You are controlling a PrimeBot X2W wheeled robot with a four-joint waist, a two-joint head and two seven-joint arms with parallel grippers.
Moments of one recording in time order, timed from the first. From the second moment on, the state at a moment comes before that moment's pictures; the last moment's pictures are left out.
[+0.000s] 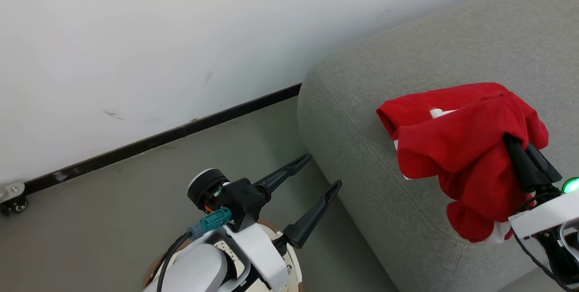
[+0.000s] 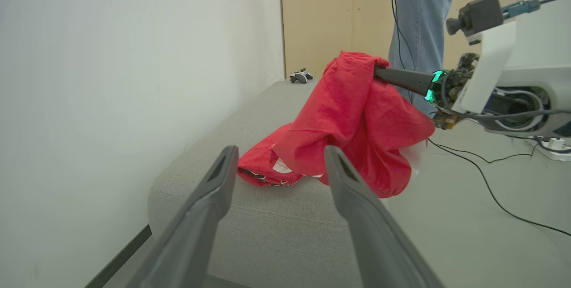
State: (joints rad) left arm -0.45 0.24 -0.76 0.22 -0.46 -0.12 -0.18; right arm -0.26 -0.57 0.36 0.31 0.80 0.12 -0.25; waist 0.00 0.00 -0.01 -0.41
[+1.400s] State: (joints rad) left arm -0.46 0.36 -0.70 0.06 -0.43 -0.07 -0.12; right arm -0.64 -0.69 0.20 0.53 0.81 0.12 -0.15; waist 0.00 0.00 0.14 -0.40
